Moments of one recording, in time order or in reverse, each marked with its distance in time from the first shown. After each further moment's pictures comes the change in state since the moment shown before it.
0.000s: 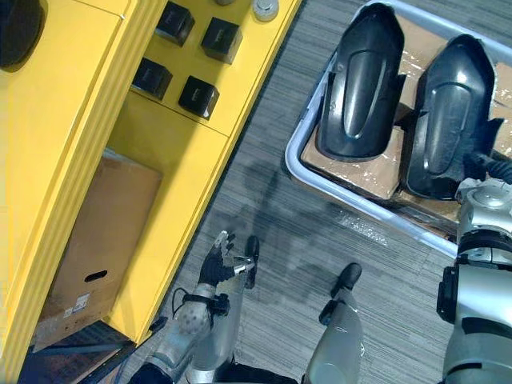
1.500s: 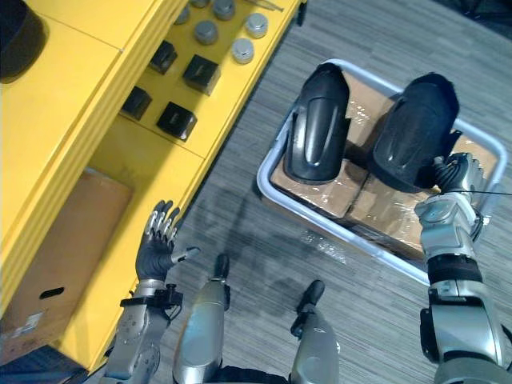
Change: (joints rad) left arm 0.111 0.092 0.265 -0.489 -0.279 -0.041 -0.181; right arm 0.354 0.169 0.033 -0.633 -0.584 0.202 0.064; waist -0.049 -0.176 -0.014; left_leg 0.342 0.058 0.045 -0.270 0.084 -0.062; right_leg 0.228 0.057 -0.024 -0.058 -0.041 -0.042
